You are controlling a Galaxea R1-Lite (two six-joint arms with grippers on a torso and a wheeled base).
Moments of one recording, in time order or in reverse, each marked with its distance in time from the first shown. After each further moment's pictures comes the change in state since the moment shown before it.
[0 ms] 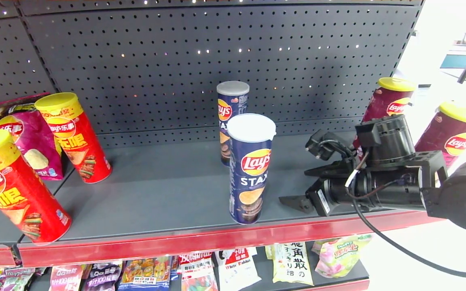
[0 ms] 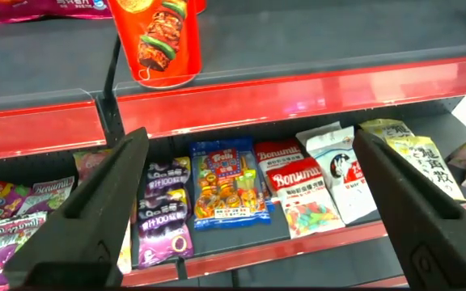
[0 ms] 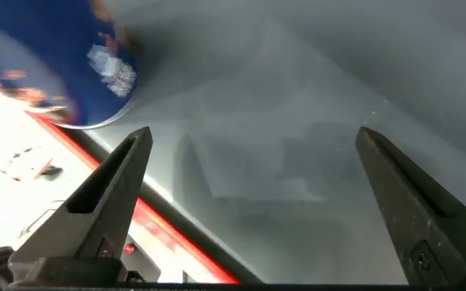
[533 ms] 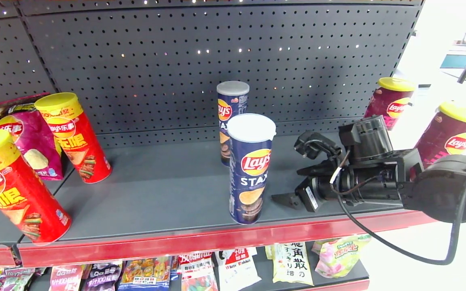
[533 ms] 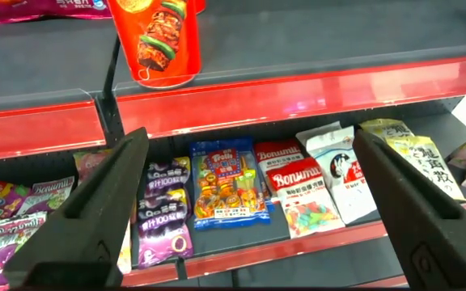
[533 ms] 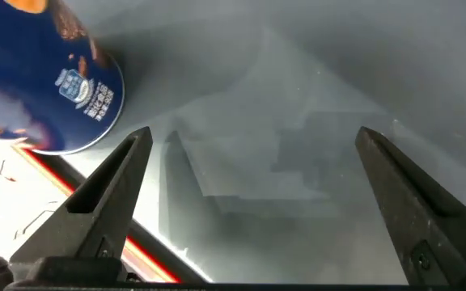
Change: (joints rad) left arm 0.000 0.000 0.000 0.000 0.000 0.000; right arm 0.007 0.077 -0.061 0.001 -0.009 0.001
